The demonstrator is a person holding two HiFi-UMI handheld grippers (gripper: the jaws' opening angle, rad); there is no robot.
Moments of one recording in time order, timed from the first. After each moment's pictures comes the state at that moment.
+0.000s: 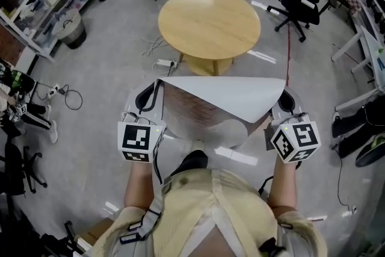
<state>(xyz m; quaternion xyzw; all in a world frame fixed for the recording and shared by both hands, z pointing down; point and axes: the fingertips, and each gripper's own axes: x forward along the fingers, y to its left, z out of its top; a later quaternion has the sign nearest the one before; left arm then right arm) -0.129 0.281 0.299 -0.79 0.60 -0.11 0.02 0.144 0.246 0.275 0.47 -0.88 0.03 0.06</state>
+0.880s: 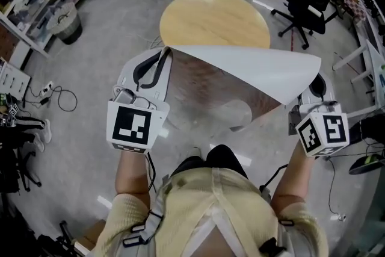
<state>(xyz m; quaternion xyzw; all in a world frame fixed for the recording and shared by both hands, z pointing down) -0.142 0.152 0.213 -0.81 0.57 -0.11 0.13 0.127 0.114 0.181 0.49 -0.86 -0.08 0.06</state>
